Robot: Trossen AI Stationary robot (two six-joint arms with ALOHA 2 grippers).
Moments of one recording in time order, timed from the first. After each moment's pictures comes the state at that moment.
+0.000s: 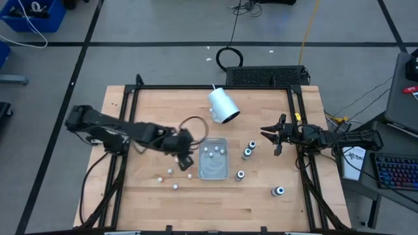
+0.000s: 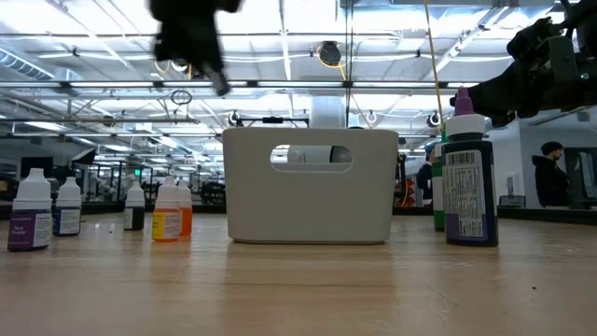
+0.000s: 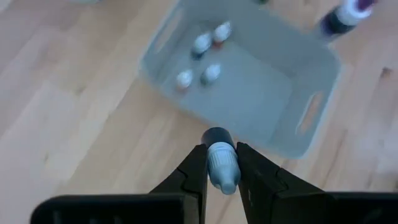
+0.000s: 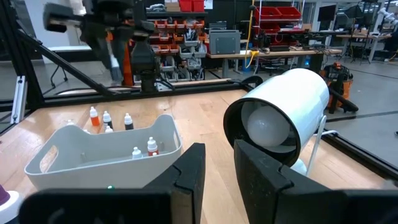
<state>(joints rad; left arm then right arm) -0.22 1.50 1.28 -0.84 -0.17 -0.70 0.02 0.12 0.02 0.08 0.26 0.04</state>
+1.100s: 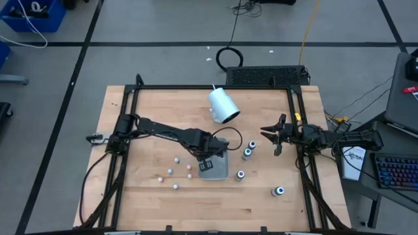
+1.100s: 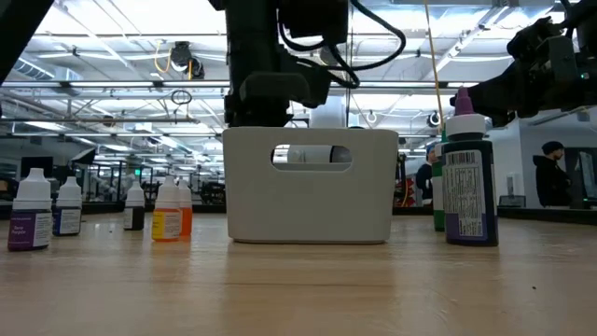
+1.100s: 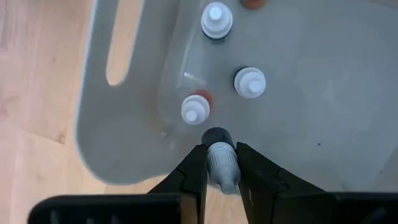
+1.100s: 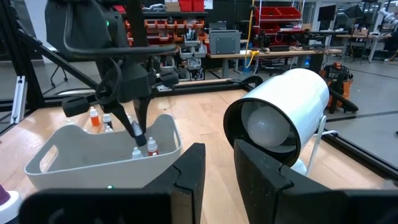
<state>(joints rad) -0.11 2.06 1.65 -1.07 -0.13 -0.43 0.02 0.13 0.02 0.08 0.26 0.04</state>
